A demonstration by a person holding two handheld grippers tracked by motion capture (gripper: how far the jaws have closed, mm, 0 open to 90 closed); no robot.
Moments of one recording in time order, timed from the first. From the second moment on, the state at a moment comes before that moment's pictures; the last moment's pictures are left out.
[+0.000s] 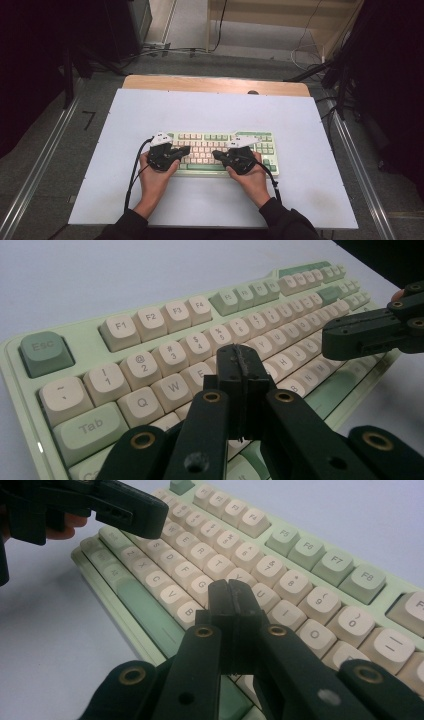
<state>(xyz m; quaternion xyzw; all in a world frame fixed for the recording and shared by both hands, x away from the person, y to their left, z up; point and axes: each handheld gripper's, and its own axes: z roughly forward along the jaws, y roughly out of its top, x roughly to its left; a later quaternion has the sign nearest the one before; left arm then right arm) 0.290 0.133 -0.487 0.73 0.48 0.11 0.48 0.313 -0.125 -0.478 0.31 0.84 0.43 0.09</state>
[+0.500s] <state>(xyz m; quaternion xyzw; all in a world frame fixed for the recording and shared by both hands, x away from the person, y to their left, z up) 0.289 0.130 -0.487 0.73 0.47 0.11 0.48 0.314 -0.128 -0.478 0.32 0.84 0.42 0.09</state>
